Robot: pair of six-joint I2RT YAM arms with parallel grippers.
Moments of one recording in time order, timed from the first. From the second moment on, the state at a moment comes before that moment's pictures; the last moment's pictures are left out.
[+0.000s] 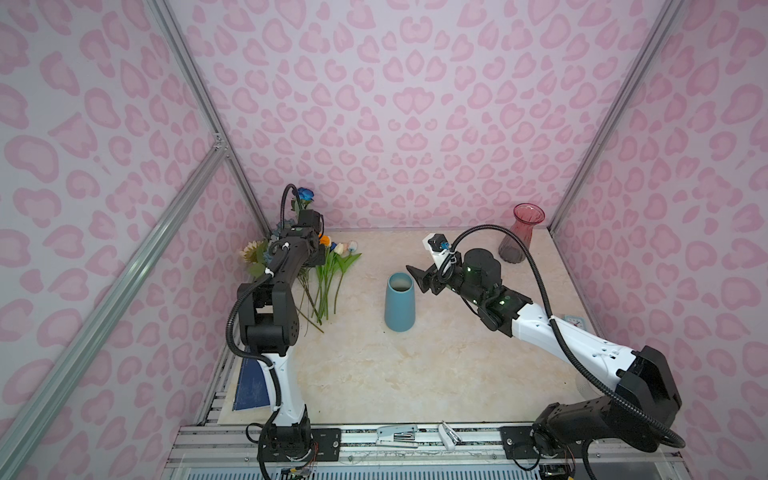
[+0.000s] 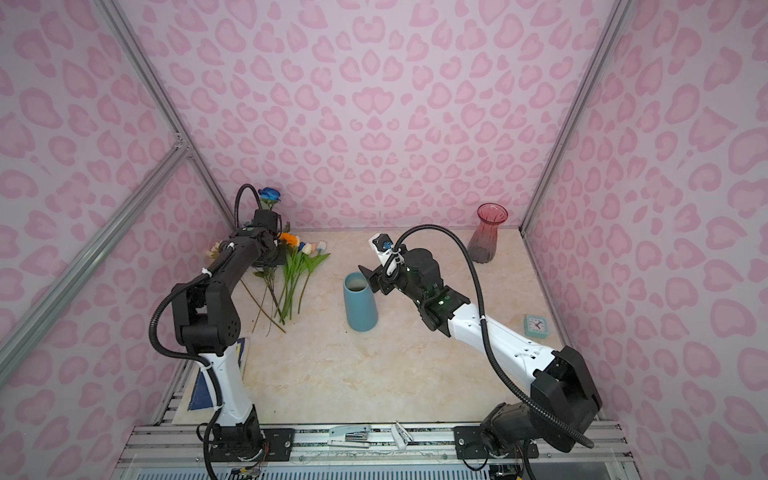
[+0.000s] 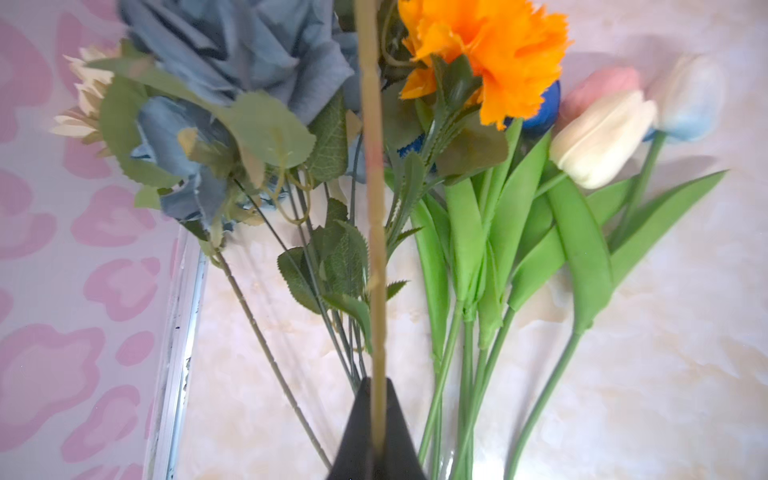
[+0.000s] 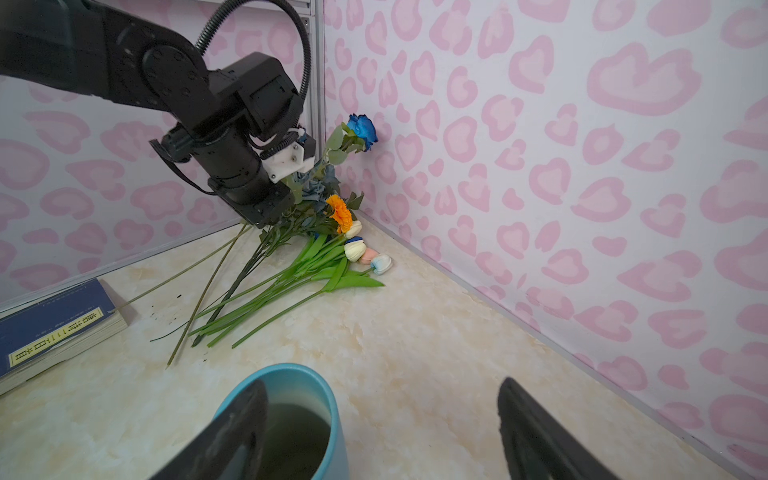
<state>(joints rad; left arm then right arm) -0.03 2.01 1.76 -0.84 -0.28 -0.10 0.68 1.42 1.07 0.15 -0.06 -0.12</state>
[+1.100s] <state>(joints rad) -0.45 1.24 1.33 0.24 0.41 -0.32 0.62 1.35 0.88 0.46 0.13 -0.02</state>
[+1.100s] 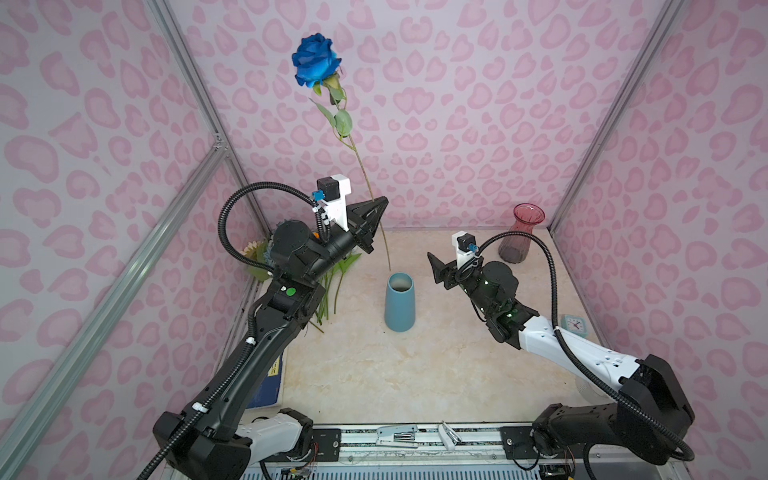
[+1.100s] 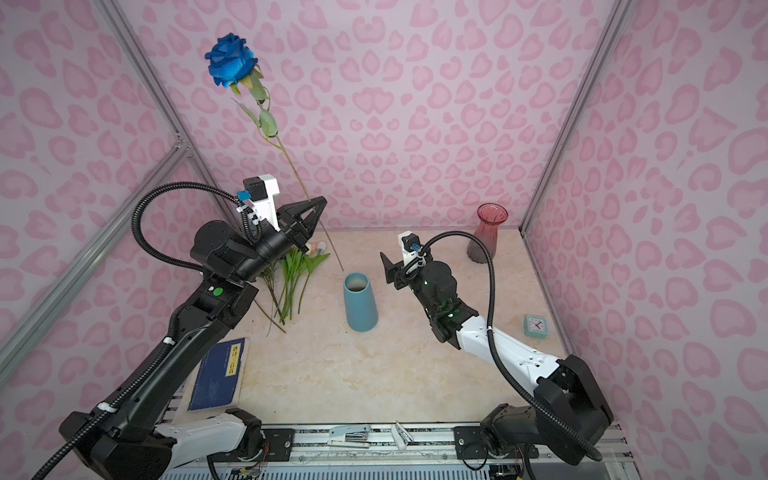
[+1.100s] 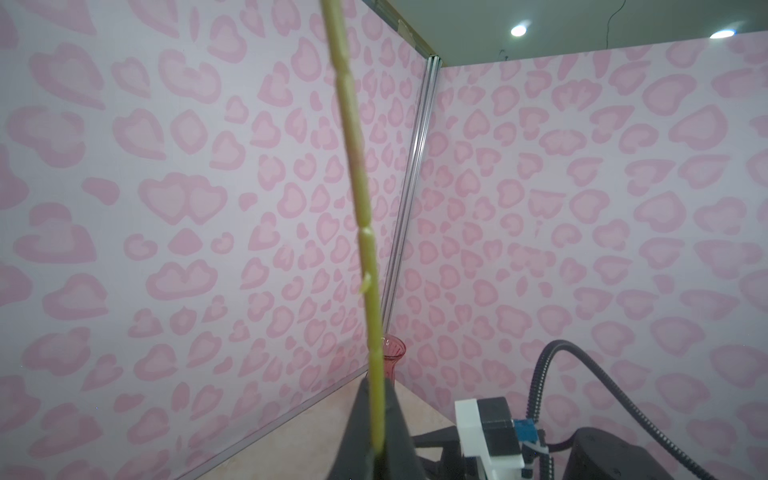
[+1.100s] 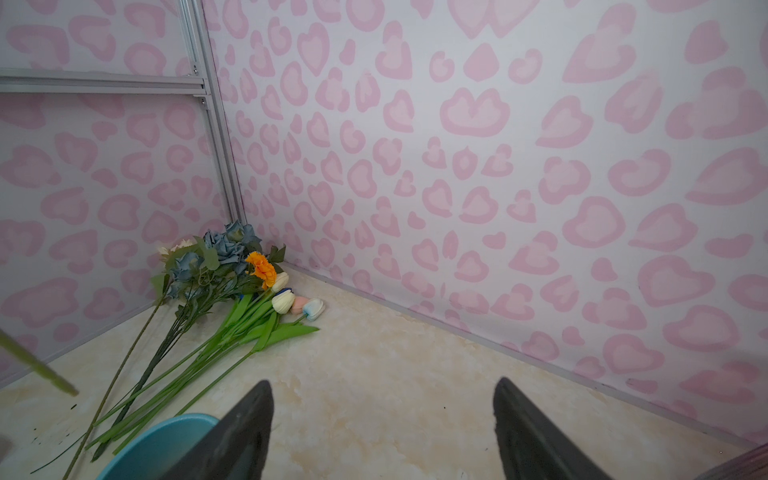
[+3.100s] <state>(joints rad) -0.63 1.39 0.76 0.63 0.10 -0.01 0.60 1.40 0.80 0.56 0.13 -0.07</state>
